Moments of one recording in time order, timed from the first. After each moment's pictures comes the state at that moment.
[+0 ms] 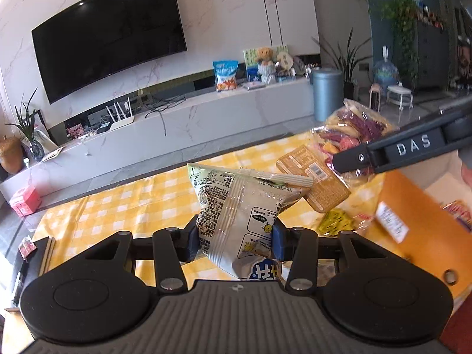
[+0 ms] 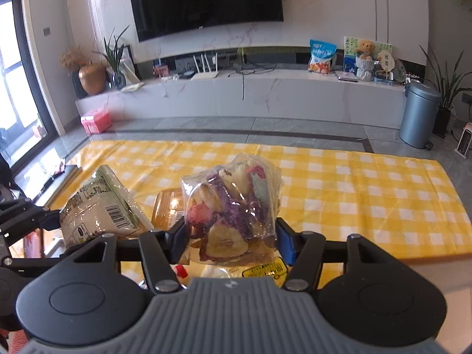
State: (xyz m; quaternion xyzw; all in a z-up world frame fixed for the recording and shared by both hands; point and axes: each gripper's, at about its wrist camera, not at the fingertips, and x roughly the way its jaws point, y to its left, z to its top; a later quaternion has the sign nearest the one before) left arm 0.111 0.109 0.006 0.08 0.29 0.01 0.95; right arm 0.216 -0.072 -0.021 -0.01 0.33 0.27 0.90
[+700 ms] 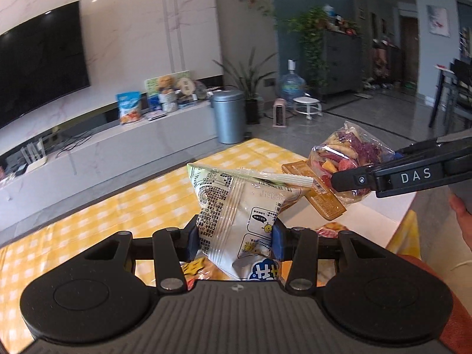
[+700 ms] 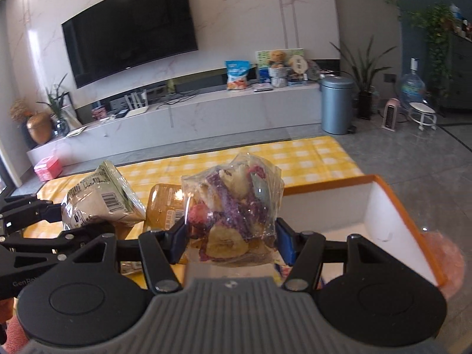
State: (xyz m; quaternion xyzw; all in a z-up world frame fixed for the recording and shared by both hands) left arm 0.119 -0.010 0.020 0.11 0.26 -0.18 0.94; right arm 0.125 -0.250 -0.008 0.05 0.31 0.14 0.94
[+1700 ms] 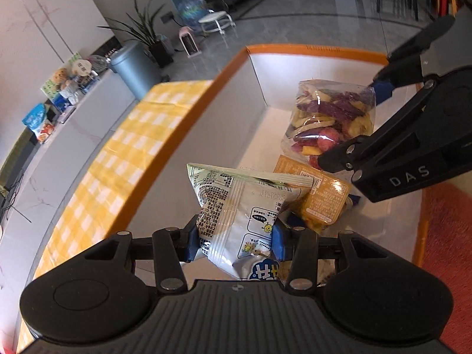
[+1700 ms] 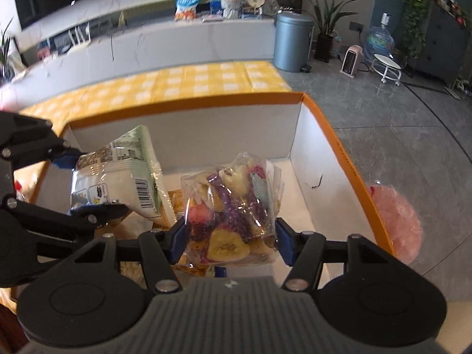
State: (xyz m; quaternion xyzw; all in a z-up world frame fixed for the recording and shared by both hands) left arm 0.199 -0.139 -0.088 0.33 0.36 -0.29 0.82; right arm 0.195 -0.318 -0.092 -0.02 0.44 0.06 0.89
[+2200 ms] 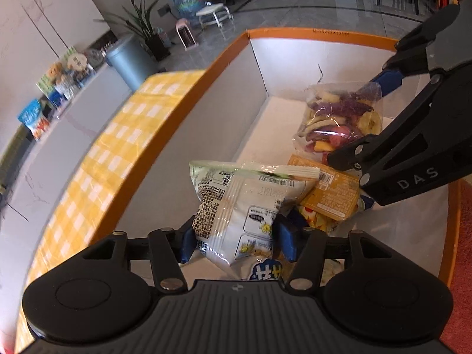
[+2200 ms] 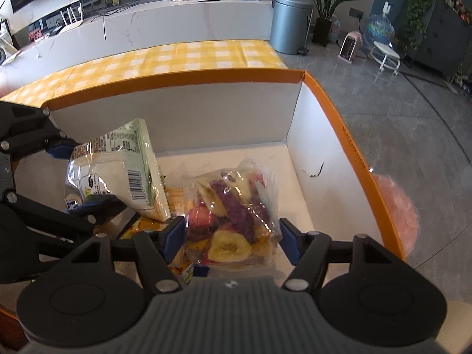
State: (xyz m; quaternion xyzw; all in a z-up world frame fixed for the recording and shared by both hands) left arm 0.205 -0.145 -0.097 0.34 0.36 -0.28 0.82; right arm 0.213 -0.312 -0.107 -0.04 0.47 0.04 0.88
